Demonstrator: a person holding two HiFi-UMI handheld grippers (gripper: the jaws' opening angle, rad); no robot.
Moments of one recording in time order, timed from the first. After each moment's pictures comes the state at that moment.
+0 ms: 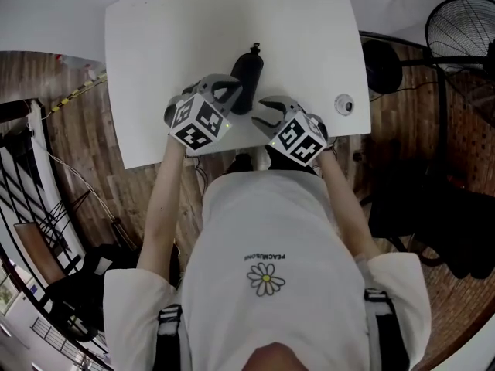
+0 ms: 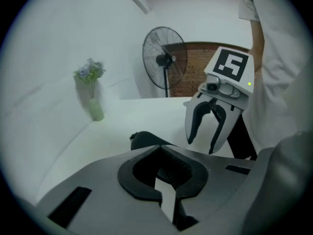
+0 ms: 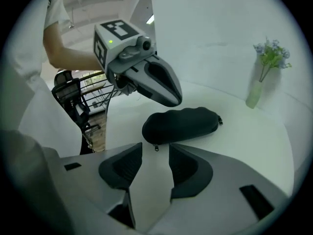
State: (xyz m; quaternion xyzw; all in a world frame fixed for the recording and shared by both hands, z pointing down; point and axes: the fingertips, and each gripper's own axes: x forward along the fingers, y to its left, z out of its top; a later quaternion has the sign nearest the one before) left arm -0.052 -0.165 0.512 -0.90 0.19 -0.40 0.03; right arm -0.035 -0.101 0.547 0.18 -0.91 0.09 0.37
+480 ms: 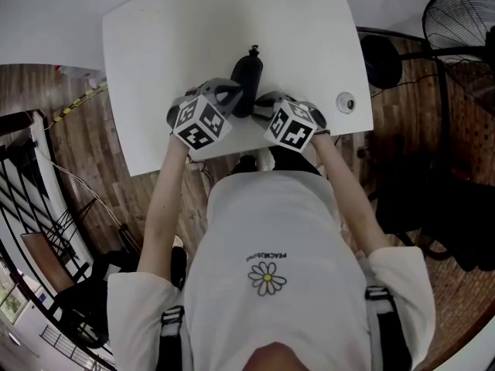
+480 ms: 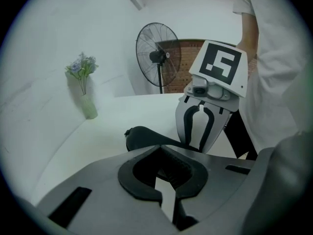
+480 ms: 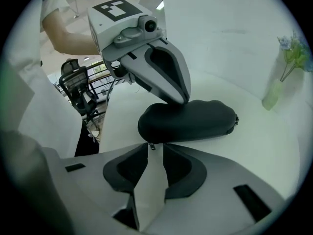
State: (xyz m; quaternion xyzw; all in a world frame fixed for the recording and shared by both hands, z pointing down) left arm -0.049 -0.162 0.530 -0.90 0.14 -0.41 0.03; right arm -0.046 -0.108 0.573 0.11 -0.89 0.07 0.44
